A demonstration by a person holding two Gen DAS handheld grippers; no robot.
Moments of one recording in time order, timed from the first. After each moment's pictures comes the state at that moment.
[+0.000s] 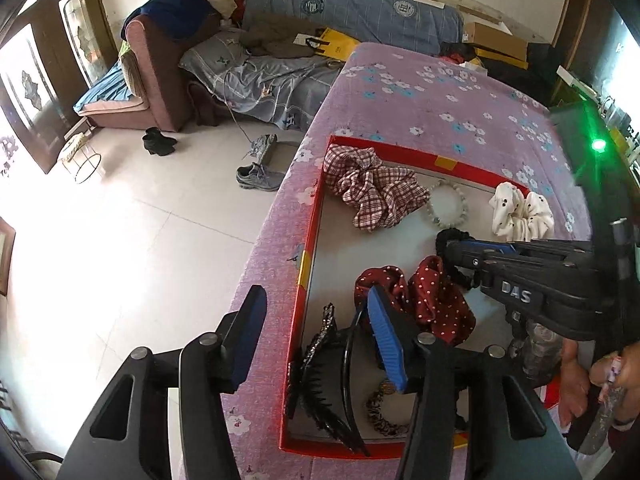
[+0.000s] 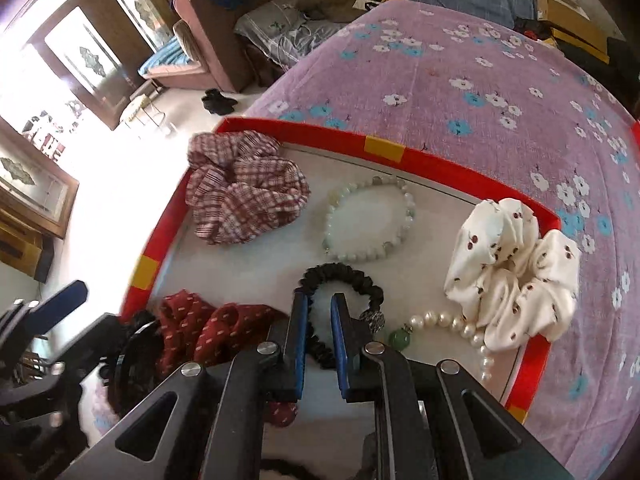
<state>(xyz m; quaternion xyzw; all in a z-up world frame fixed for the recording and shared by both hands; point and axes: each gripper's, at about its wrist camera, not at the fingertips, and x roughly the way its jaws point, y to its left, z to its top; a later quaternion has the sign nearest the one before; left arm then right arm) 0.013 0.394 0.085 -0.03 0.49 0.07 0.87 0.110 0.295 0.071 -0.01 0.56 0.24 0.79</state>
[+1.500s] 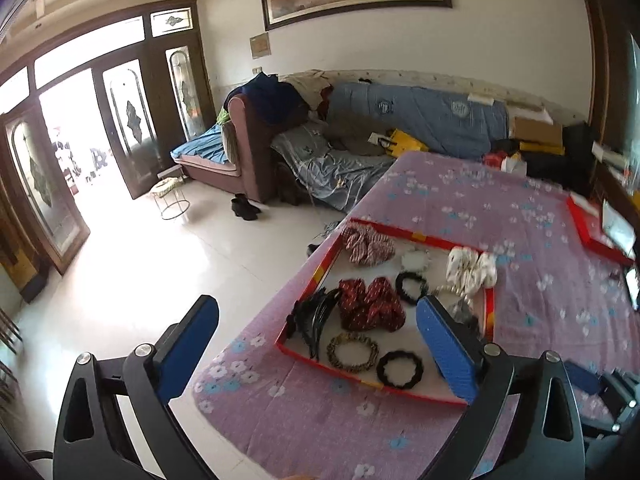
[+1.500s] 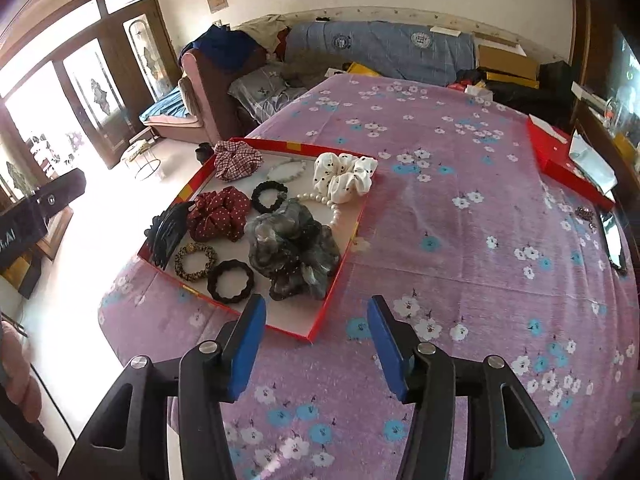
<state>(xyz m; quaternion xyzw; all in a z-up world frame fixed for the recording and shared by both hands) -0.135 0.269 0.190 -0.01 0.33 0.24 0.91 -0.084 0.136 0.156 -0.01 0.45 0.20 0.87</state>
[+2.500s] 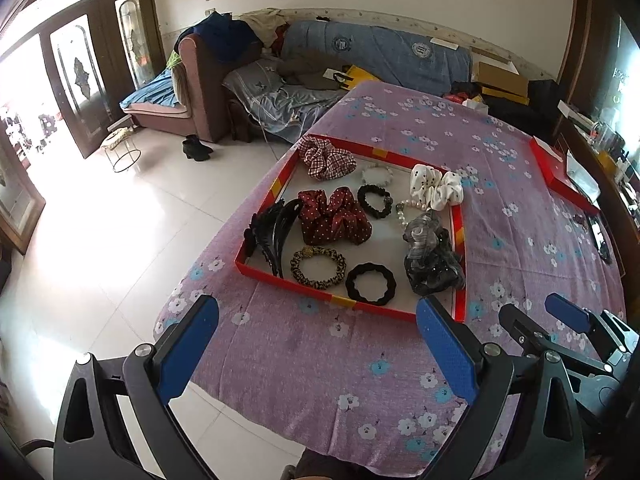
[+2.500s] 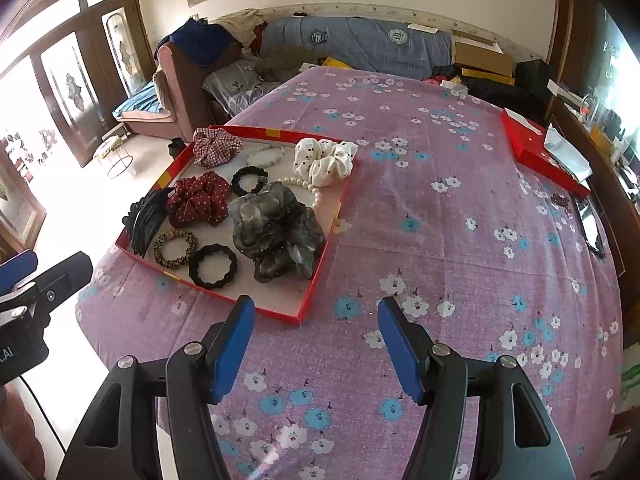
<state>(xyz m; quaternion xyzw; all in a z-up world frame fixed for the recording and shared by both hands) -0.143 0.277 0.147 -0.06 0.43 0.14 0.89 -0.097 0.146 0.148 -0.03 0.46 0.15 0.87</state>
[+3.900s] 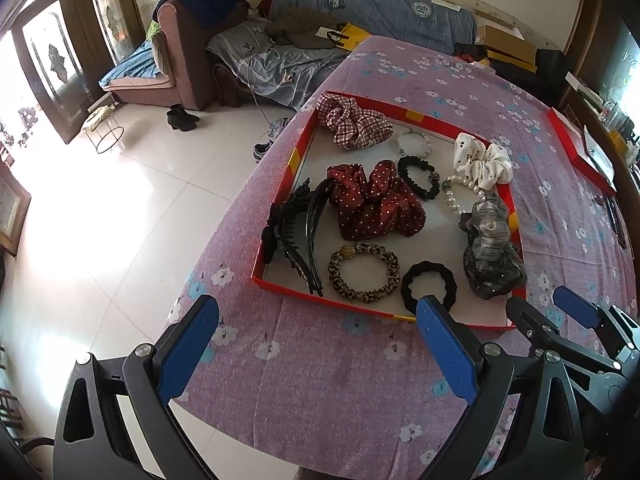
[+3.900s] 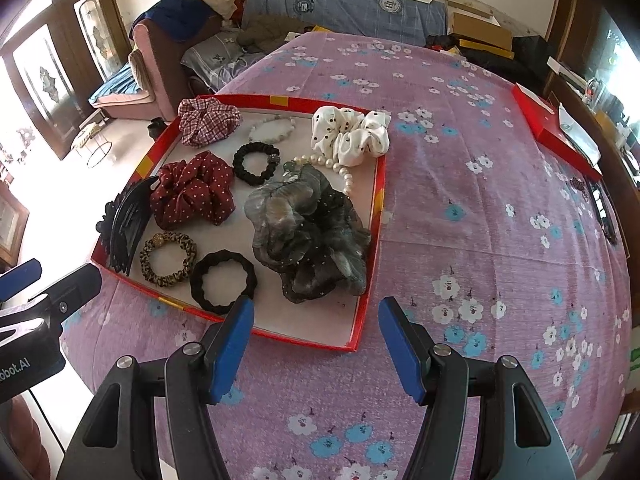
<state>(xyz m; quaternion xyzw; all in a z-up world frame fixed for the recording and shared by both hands) -0.088 0.342 0.097 -0.06 0.50 0.11 0.85 -0.056 0.209 0.114 -0.03 0.52 0.11 0.85</state>
